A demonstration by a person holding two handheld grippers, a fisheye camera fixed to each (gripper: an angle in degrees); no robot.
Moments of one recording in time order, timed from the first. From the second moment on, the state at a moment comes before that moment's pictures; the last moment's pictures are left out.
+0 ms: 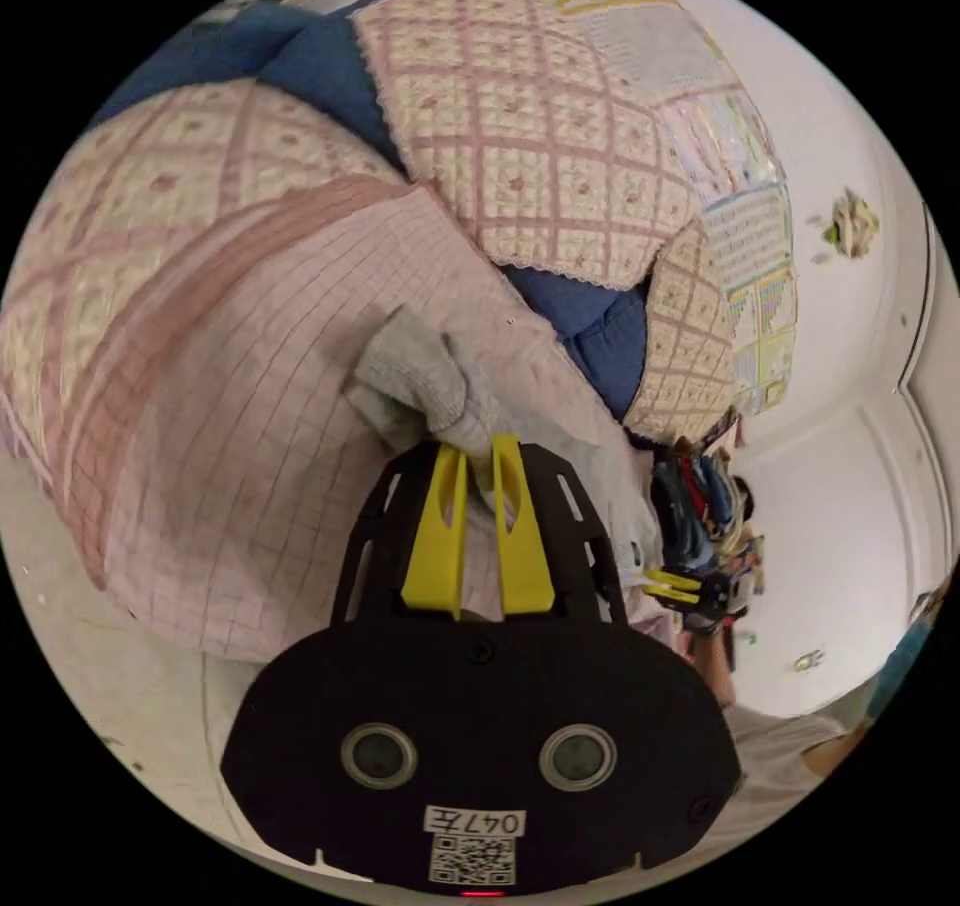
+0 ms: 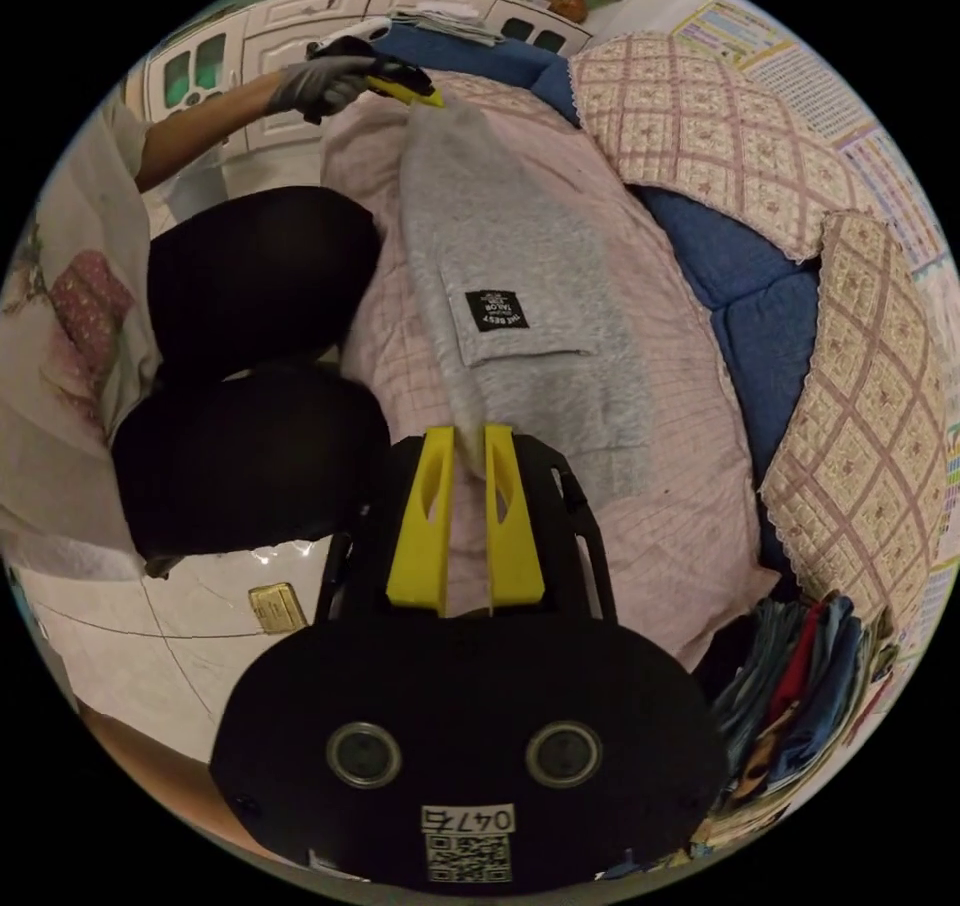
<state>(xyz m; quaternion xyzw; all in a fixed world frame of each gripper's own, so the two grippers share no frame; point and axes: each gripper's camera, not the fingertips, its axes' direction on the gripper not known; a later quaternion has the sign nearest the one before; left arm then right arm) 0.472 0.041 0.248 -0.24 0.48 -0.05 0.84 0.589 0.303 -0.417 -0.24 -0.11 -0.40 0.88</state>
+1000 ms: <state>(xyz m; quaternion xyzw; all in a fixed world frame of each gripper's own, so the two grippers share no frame) 0.489 0.223 0.156 -0.23 0.39 -0.07 0.89 0.702 0.213 -0.343 -0.17 -0.01 -0.04 0.99</state>
